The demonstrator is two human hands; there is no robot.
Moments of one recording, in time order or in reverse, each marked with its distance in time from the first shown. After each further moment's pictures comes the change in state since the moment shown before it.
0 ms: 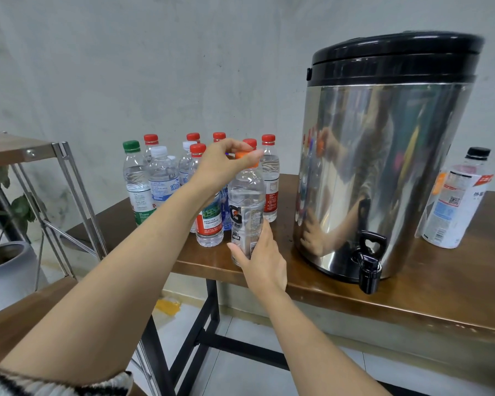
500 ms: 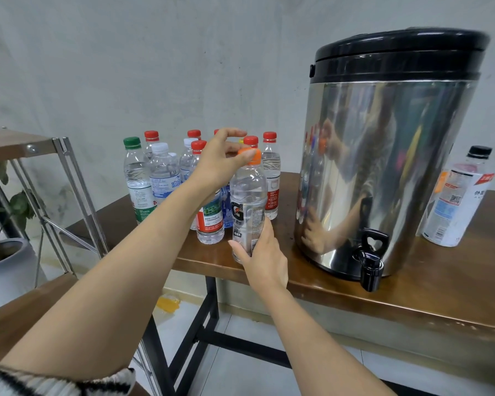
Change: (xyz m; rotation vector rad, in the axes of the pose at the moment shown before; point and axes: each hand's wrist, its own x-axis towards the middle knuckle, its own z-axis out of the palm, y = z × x) left_hand -0.001 -0.005 -0.003 -0.058 0.008 0.043; right_hand 0.000 0.000 0.002 0.002 0.002 -0.003
